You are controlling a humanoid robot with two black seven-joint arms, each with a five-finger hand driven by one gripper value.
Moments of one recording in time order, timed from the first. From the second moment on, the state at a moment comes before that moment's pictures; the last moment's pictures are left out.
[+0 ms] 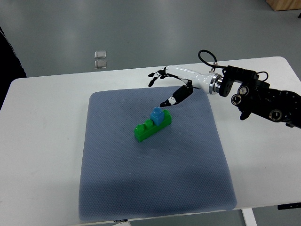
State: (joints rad) left arm 0.04 0.00 -0.09 -0.16 0.07 0.01 0.14; right arm 1.02 -0.35 0.24 0.96 -0.94 0.12 0.29
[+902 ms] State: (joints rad) left arm 0.04 0.00 -0.09 -0.16 0.07 0.01 0.13; right arm 0.88 -0.31 0.24 0.75 0.29 0.28 0.19
